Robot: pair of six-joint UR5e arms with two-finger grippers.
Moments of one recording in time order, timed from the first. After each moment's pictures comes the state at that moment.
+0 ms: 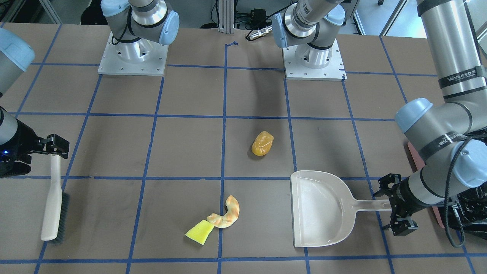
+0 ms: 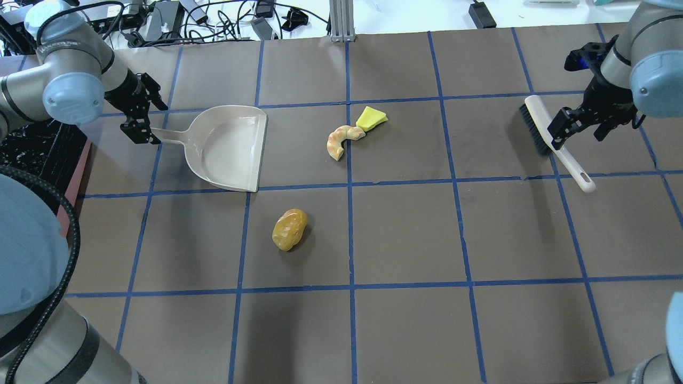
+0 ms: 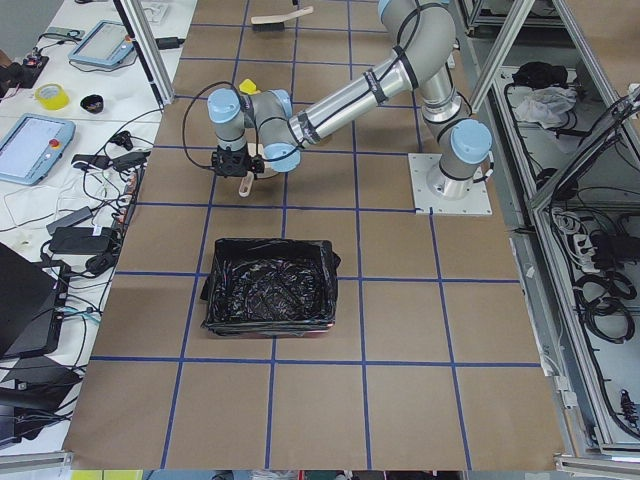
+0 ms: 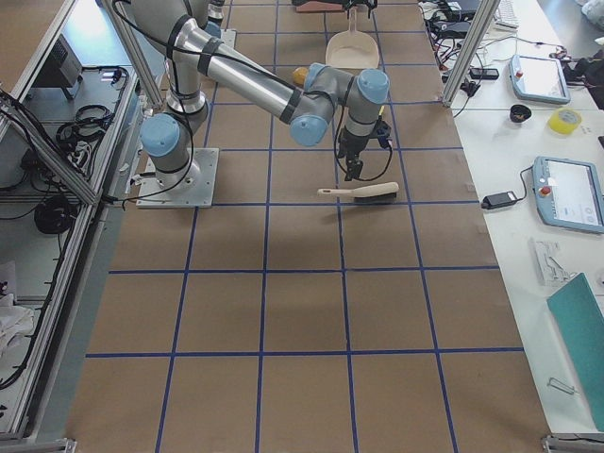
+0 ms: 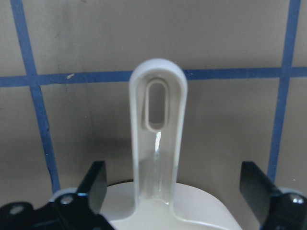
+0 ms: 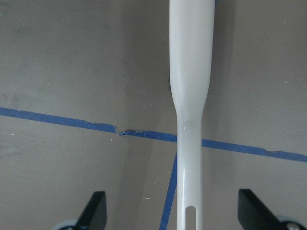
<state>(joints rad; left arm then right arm) -1.26 -2.09 -1.55 -1.07 1.51 -1.23 1.21 -1.28 1.74 -1.97 -1.64 -0.54</state>
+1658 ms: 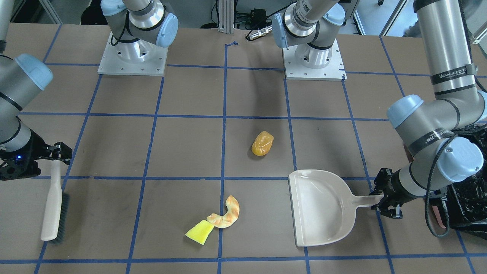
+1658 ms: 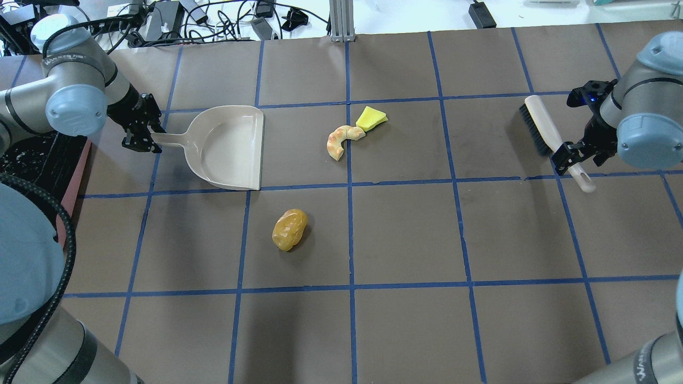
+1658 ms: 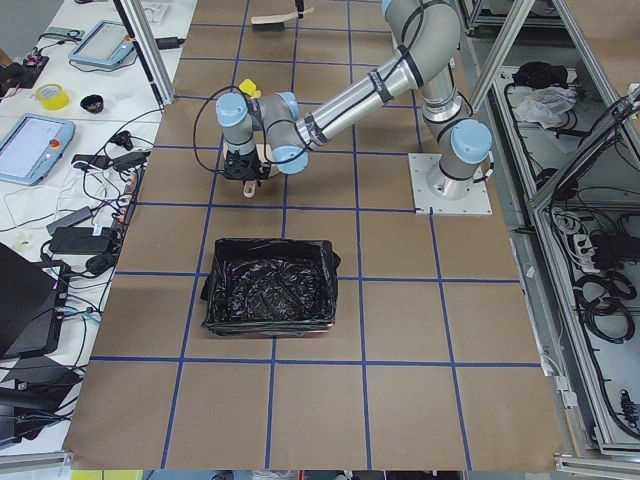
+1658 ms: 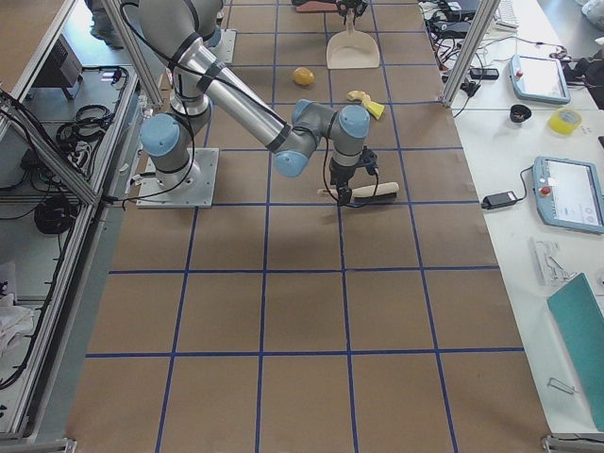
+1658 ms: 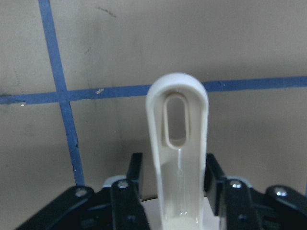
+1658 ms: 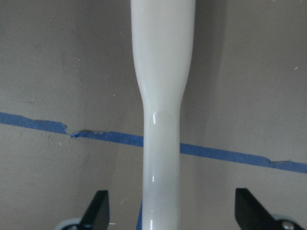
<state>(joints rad) -1.26 -2.08 -1.59 -1.07 1.55 -1.20 1.14 -1.25 1.88 -2.18 -1.64 -0.62</state>
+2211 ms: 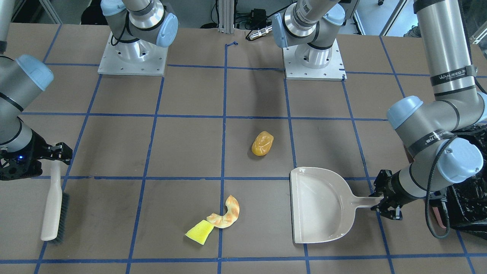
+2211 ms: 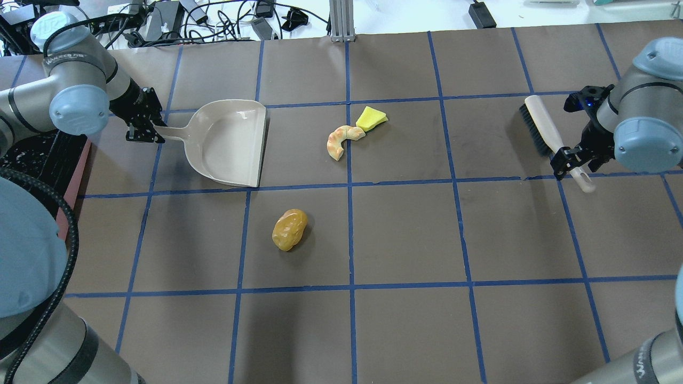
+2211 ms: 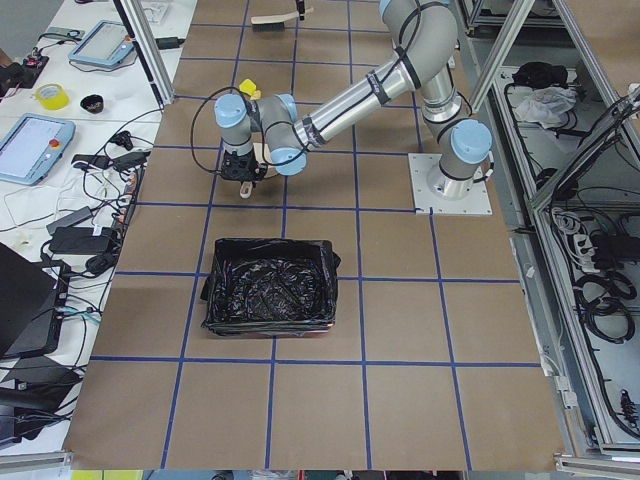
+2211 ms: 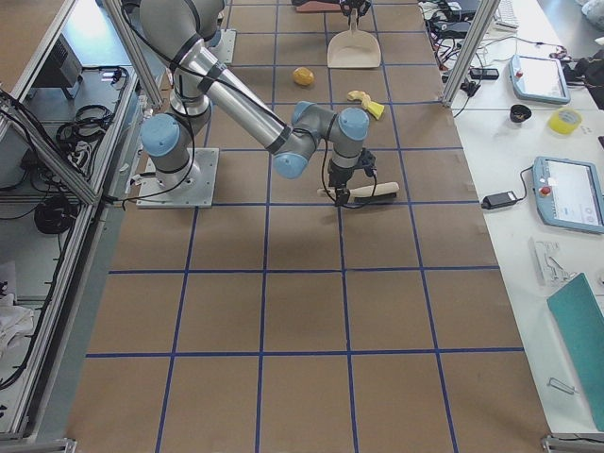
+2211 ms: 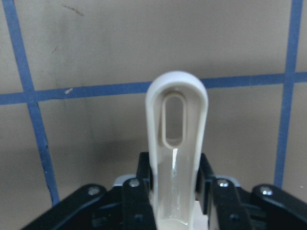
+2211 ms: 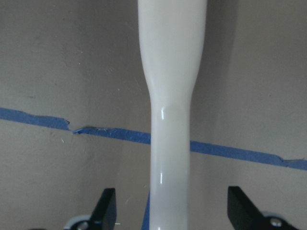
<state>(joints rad) -1.26 -2.09 -1.57 -1.00 1.52 -1.20 1.14 -1.24 1.90 -2.18 -1.63 -0.62</state>
